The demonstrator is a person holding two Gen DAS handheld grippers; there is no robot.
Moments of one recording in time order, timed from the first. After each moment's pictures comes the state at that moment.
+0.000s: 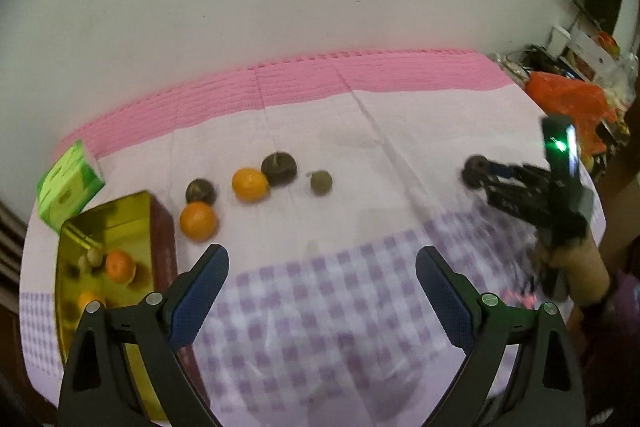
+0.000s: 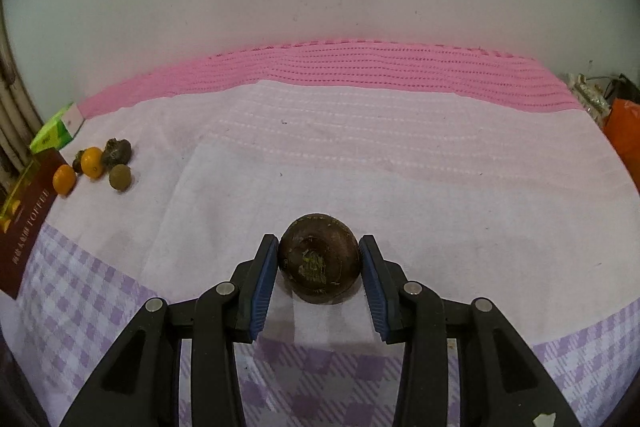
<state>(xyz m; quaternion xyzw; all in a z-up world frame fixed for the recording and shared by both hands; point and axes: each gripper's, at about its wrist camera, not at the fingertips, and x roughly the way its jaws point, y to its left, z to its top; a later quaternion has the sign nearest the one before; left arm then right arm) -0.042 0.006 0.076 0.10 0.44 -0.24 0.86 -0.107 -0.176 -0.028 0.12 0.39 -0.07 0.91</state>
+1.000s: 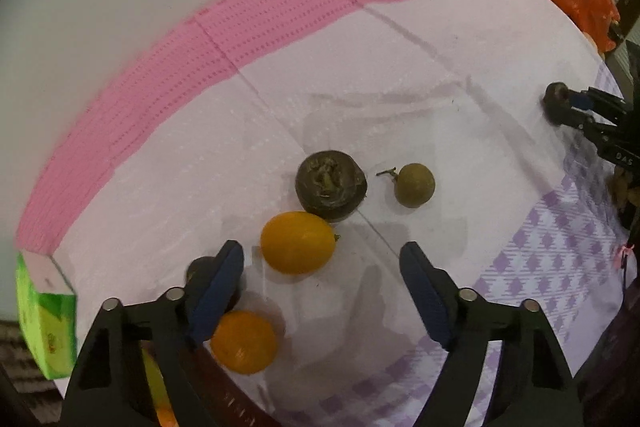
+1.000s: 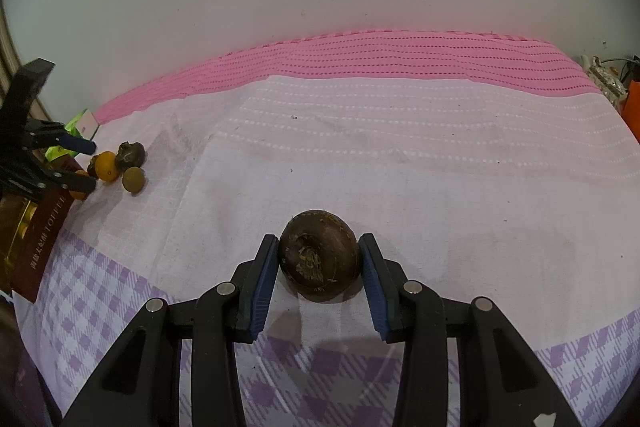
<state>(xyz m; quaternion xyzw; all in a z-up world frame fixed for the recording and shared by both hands) 0.105 -0.015 -0.014 0.27 0.53 -0.33 0.73 -0.105 -0.182 -0.033 0.15 0.39 -0.04 0.91</state>
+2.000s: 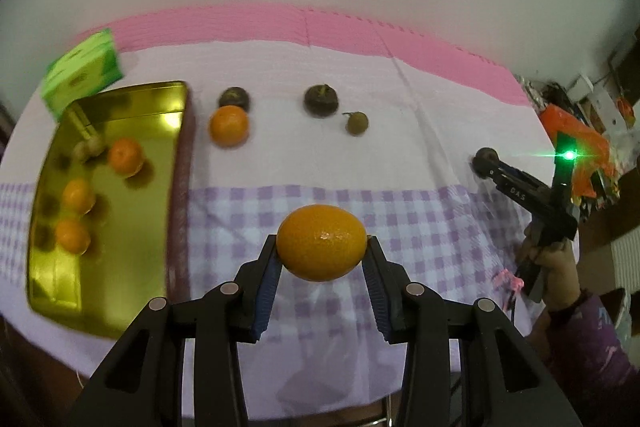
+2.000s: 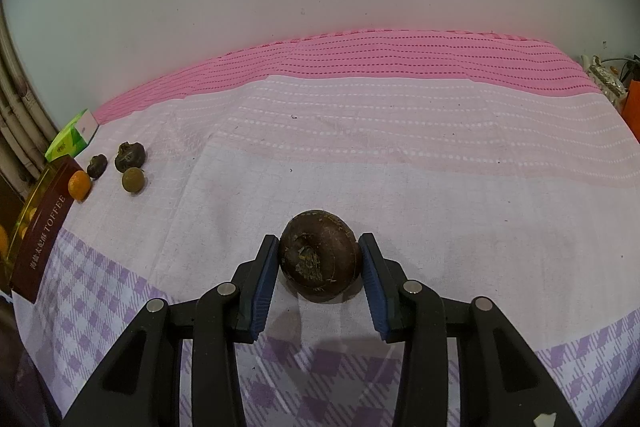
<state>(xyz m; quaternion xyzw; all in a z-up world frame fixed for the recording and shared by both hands) -0.066 0.075 0.057 -0.01 0.52 -0.20 0.83 -0.105 -0.182 -0.035 0.15 0.39 -0.04 0.91</state>
